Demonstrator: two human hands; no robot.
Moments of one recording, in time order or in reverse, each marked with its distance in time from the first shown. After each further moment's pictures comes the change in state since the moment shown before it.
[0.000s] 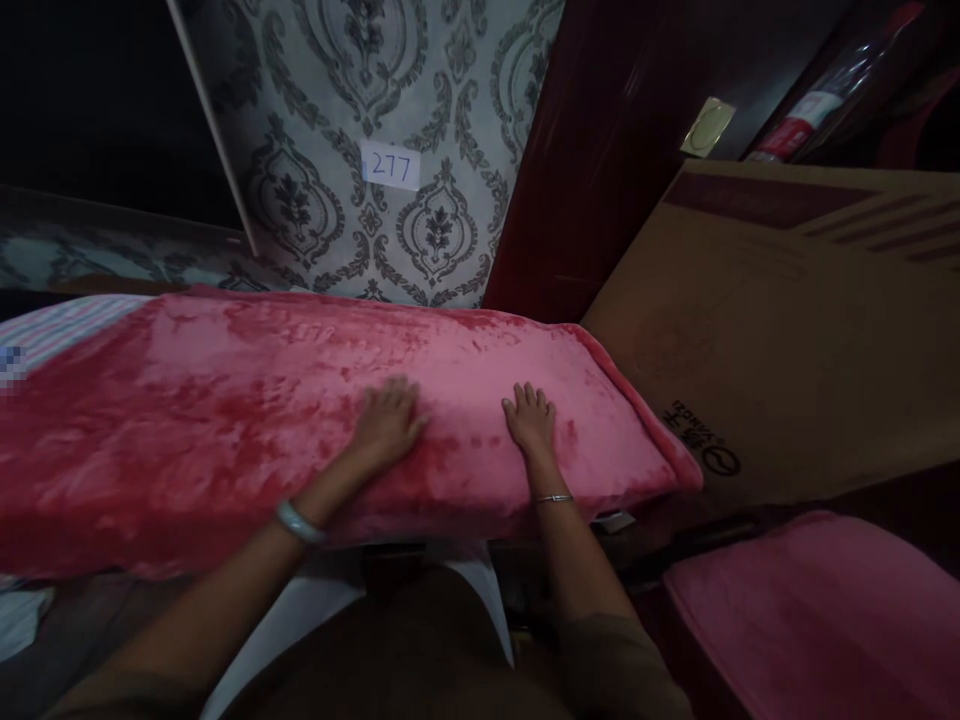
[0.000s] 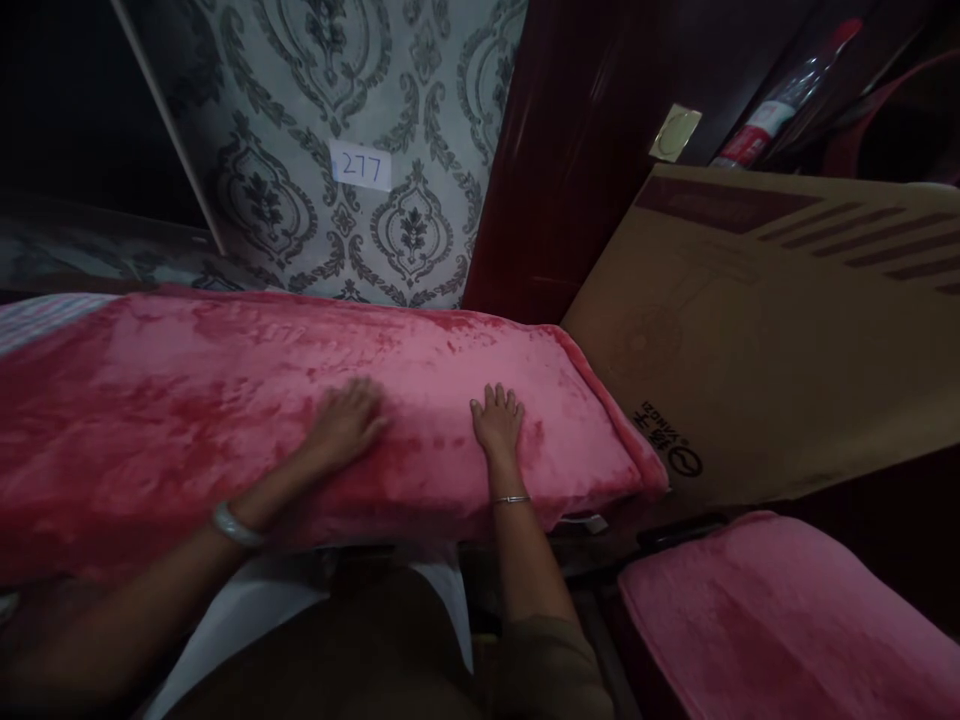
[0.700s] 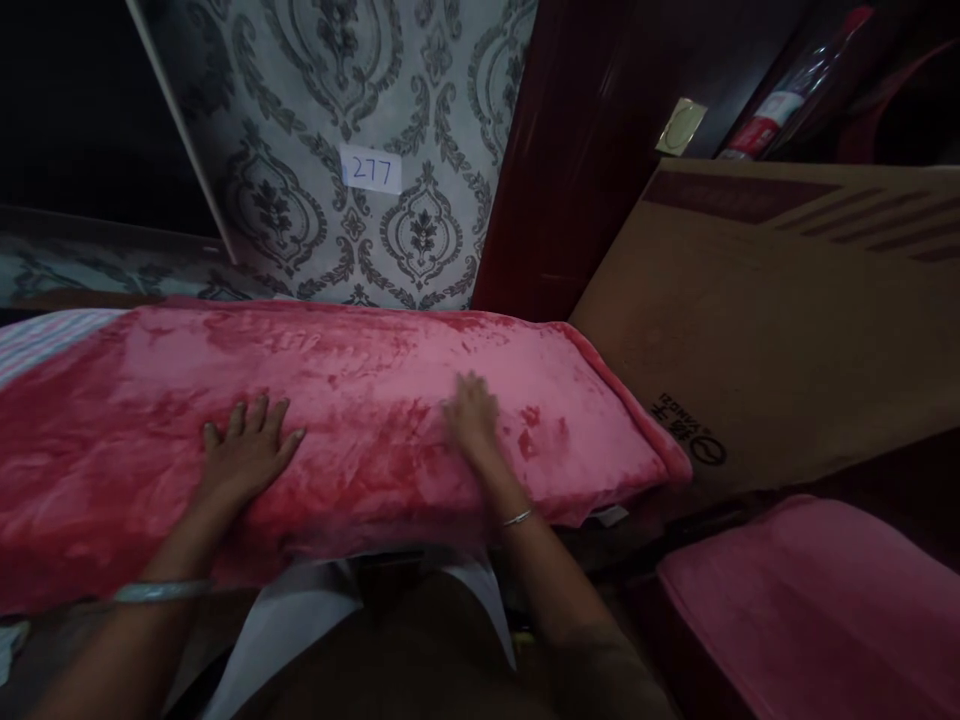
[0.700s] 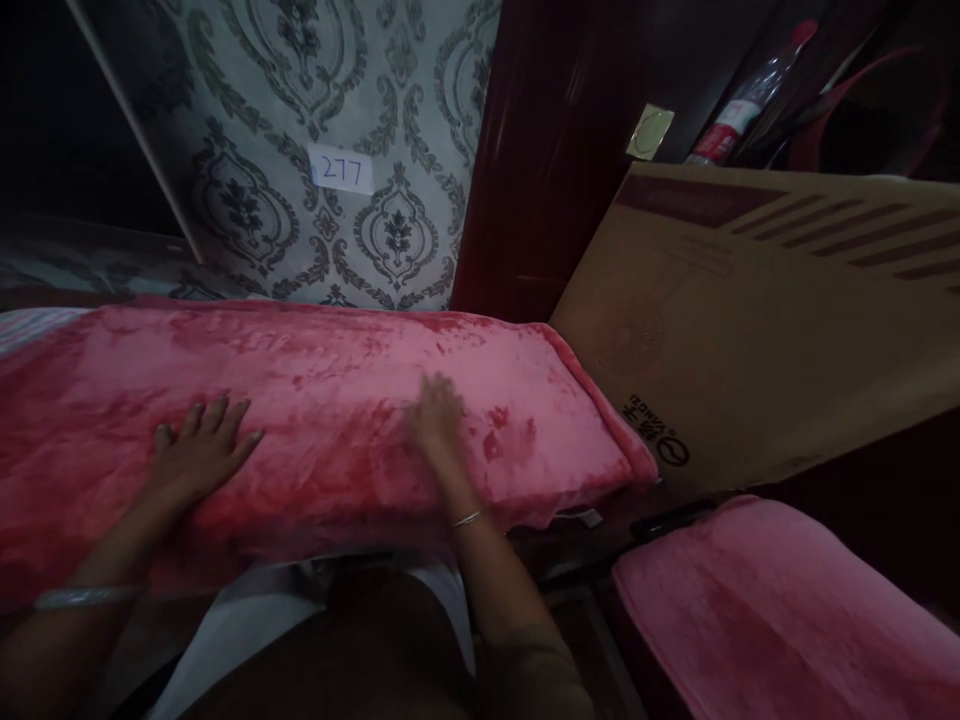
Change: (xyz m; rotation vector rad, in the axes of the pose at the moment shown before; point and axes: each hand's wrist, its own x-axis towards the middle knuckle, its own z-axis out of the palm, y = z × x) left_hand -0.053 -0.135 -0.008 0.158 0.012 -0.420; right_hand -0.039 -0.095 -0.028 0.189 -0.018 -0.182
